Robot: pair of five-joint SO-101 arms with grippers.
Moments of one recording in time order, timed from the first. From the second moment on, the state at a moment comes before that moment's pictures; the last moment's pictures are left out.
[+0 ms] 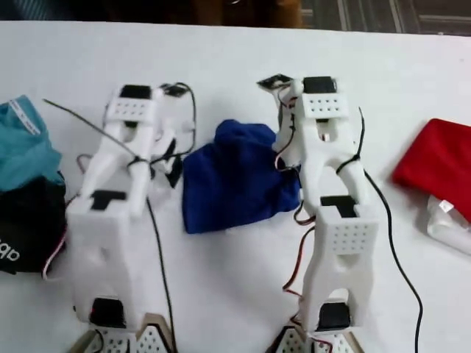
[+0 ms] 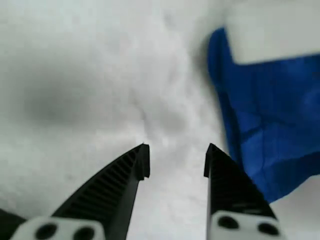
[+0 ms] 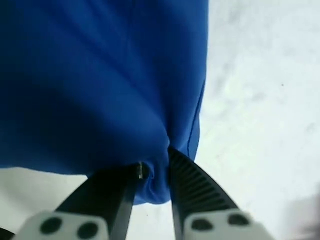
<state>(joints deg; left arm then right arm) -1.8 38.6 -25.0 95.1 -10.2 -7.2 35.0 -30.4 100.0 28.3</state>
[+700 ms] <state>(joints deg) 5.9 60.0 -53.6 101.3 5.4 -7.3 35.0 -30.4 100.0 28.5</state>
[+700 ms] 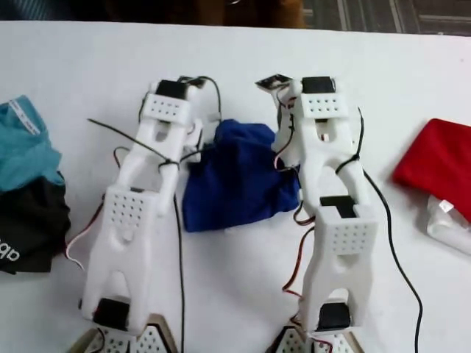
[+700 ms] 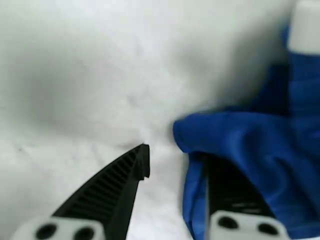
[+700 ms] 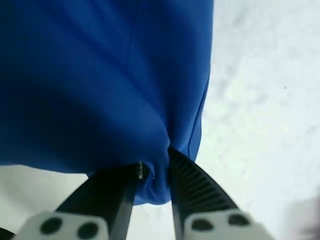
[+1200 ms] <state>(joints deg) 9.6 60.7 -53.8 101.3 12.7 -7.0 34.2 -30.4 100.0 28.6</state>
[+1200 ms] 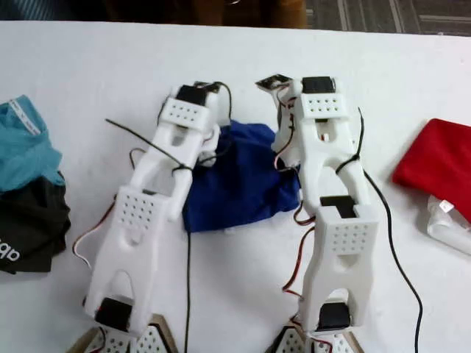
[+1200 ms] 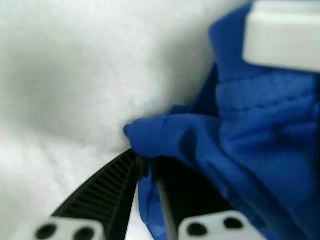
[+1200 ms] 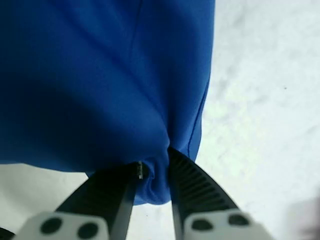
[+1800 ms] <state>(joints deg) 3.5 52.0 -53.7 101.3 13.1 -0.3 19.3 -28.7 100.0 28.5</state>
